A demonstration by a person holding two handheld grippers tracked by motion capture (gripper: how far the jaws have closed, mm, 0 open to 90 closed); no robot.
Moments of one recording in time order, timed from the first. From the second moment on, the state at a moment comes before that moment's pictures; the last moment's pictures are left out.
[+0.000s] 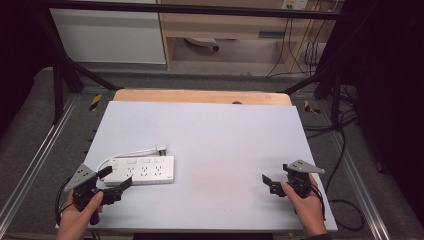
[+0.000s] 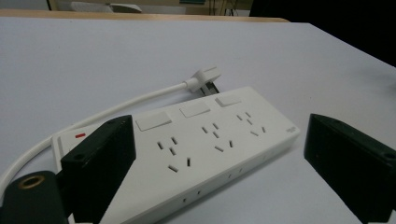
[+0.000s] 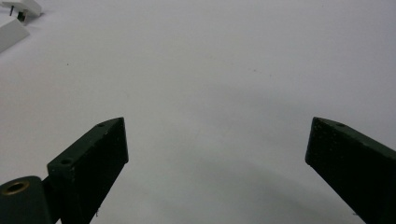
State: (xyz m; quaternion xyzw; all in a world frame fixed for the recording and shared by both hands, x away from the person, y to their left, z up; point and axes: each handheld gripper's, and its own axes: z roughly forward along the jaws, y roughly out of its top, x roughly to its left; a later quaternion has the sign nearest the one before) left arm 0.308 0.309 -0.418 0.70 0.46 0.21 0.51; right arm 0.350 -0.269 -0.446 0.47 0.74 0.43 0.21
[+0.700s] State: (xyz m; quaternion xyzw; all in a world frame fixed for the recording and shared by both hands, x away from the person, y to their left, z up) left arm 0.306 0.311 -0.411 0.68 0.45 0.20 0.54; right arm 0.352 -0.265 -0.444 0.46 0.75 0.43 0.21
